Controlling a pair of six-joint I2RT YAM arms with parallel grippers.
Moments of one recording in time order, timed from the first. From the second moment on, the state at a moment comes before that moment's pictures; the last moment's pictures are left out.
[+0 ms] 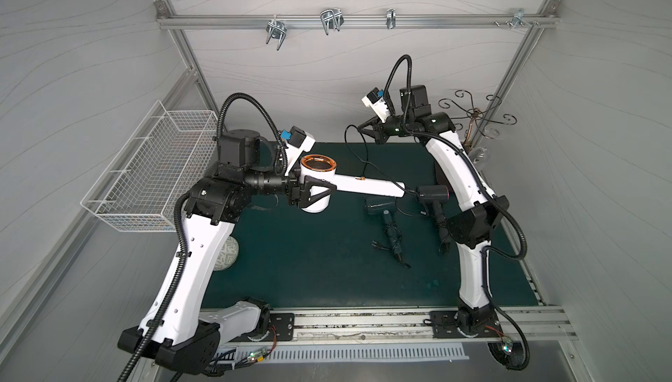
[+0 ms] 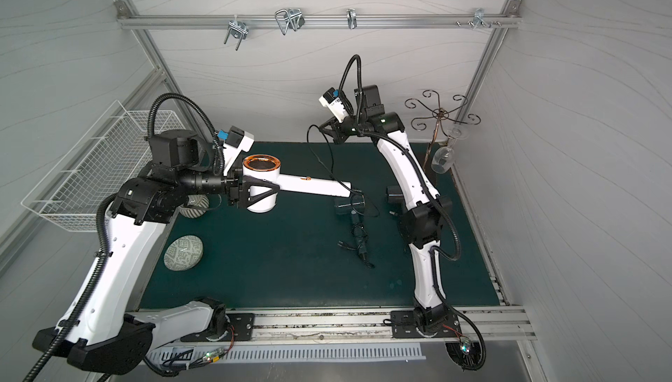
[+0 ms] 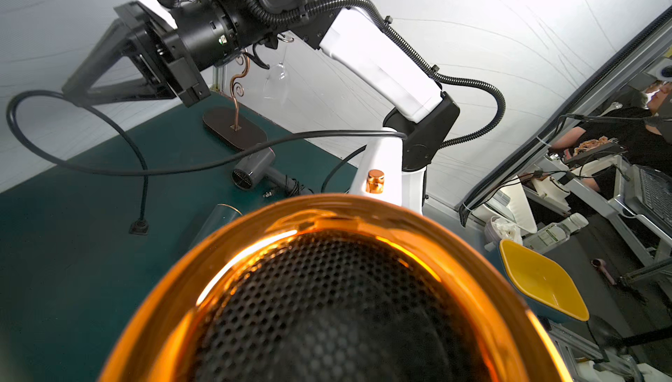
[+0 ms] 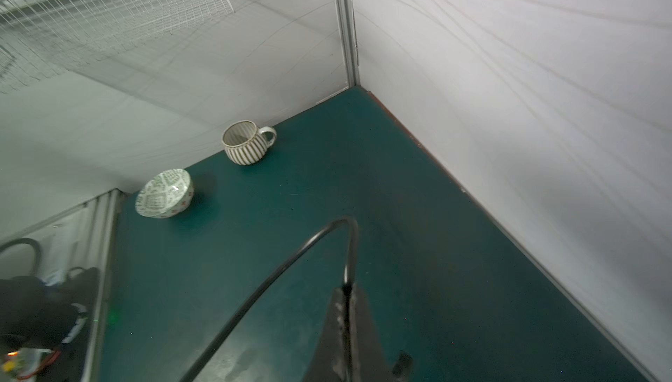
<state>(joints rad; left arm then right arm) -0.27 1.18 1.61 -0.92 1.01 0.09 0.46 2.12 2.43 -0.86 -0.72 -0.25</state>
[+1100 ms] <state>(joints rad) -0.03 1.30 1.67 -0.49 1.15 -0.30 0.37 1.98 1.88 -0.52 -1.01 0.02</state>
